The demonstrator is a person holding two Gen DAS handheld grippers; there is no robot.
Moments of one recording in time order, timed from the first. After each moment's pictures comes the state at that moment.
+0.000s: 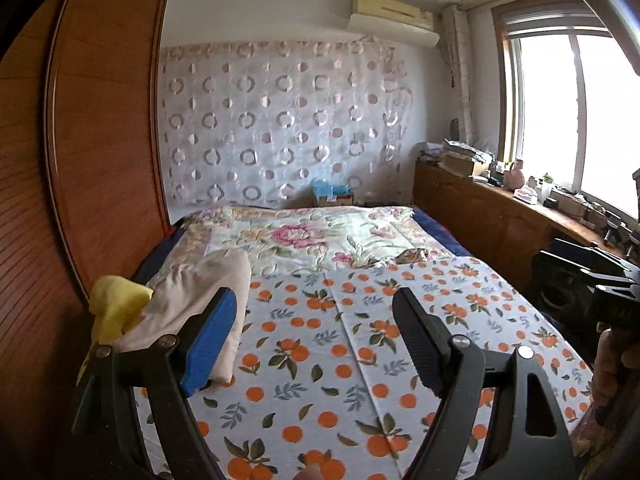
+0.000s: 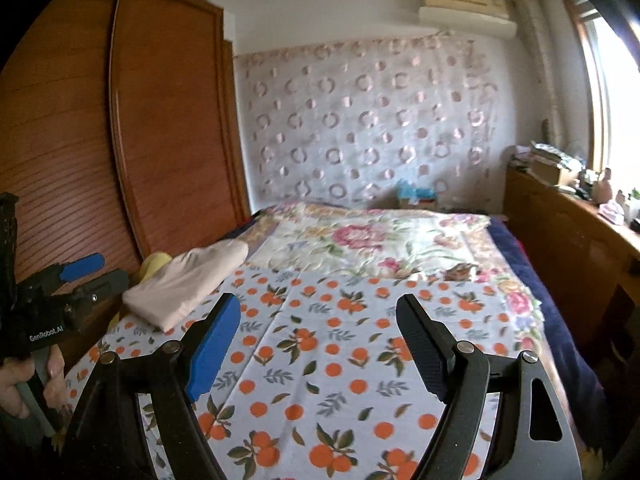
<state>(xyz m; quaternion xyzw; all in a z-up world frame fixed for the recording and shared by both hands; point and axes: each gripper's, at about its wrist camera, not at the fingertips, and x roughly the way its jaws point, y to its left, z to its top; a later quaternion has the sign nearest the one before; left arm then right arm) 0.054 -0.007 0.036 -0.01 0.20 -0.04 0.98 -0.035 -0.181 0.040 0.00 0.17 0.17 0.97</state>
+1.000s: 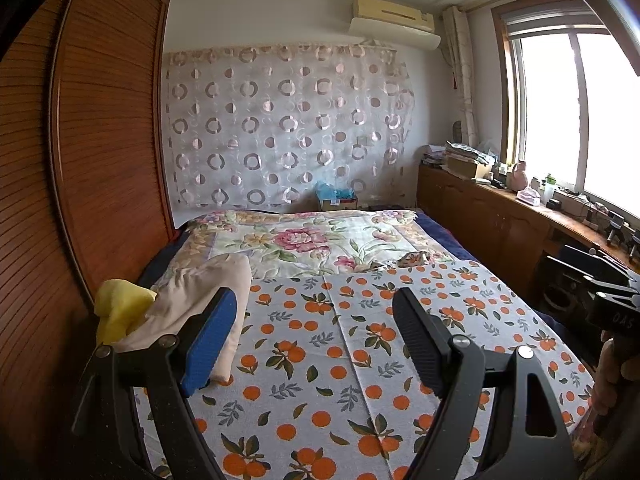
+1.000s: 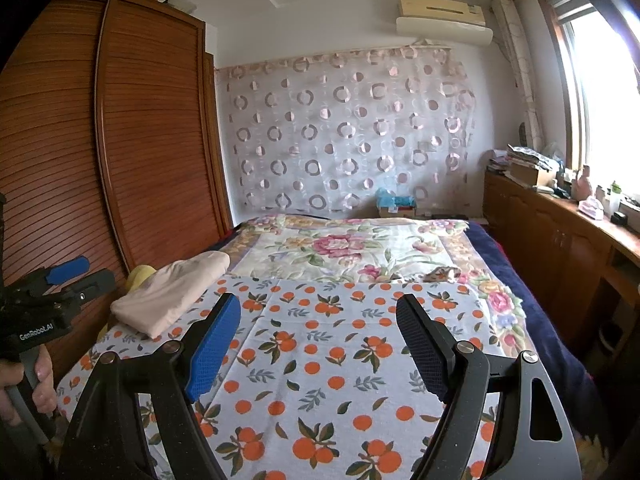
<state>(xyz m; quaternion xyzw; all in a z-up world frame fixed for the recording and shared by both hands) 0.053 -0.012 0.039 0.00 0.19 -0.03 0.98 -0.048 -0.191 0.039 0.01 0.16 0.14 0.98</state>
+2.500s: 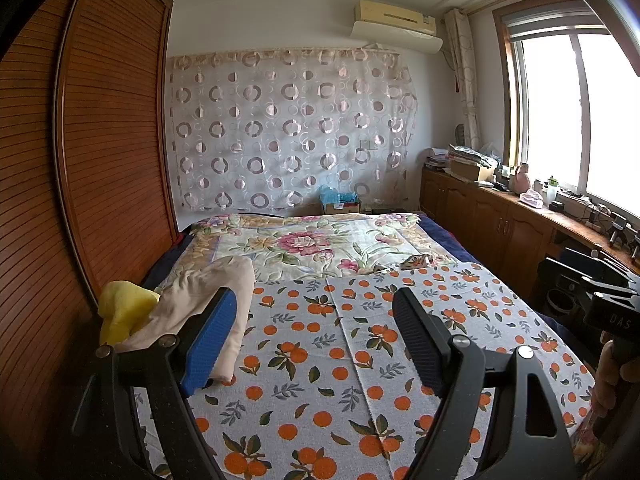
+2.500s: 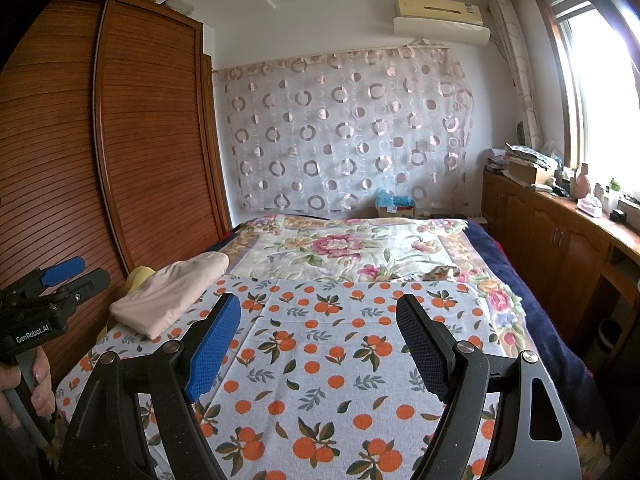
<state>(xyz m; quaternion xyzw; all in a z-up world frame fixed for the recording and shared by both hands) 0.053 -0.006 0.036 0.00 0.19 -0.03 0.98 -0.043 -0.204 0.034 0.01 0.16 0.15 0.98</state>
